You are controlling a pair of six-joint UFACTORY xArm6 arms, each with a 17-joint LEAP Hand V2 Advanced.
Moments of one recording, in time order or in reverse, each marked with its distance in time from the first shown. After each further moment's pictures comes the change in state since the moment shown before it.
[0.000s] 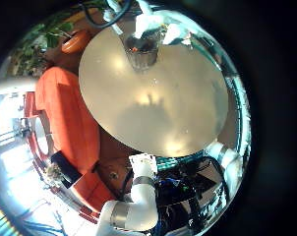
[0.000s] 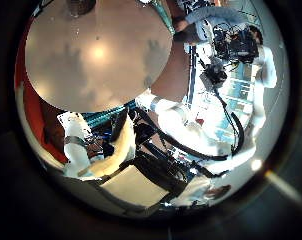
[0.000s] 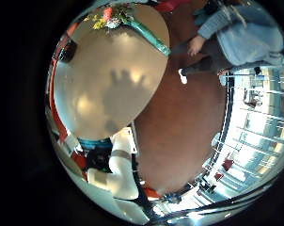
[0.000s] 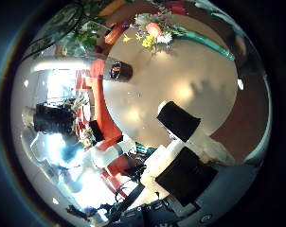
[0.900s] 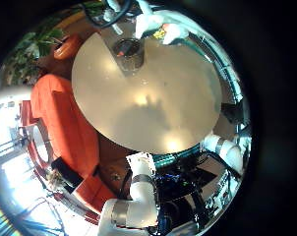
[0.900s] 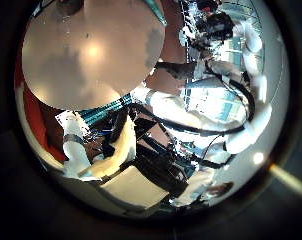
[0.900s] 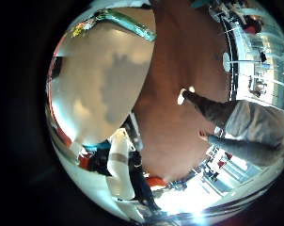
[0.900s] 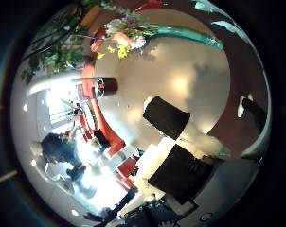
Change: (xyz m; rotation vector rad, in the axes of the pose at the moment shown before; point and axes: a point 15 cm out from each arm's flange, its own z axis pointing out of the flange) left arm 0.026 0.006 -0.002 -0.042 -0.008 0.139; right arm 0.097 -0.072 0.029 -0.124 -0.046 0.217
